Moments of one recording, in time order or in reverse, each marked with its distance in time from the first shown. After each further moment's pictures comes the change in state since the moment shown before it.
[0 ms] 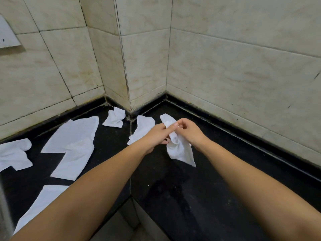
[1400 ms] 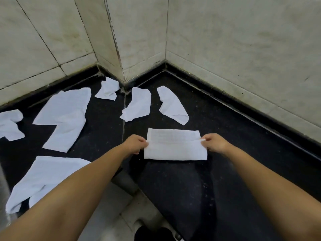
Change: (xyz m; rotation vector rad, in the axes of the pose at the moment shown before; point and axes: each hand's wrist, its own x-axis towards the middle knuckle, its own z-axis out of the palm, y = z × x) left_hand -0.018 -0.125 -0.003 0.312 0.070 -0.452; right_hand -0.043 0.151 -0.068 -0.196 -0.196 0.500
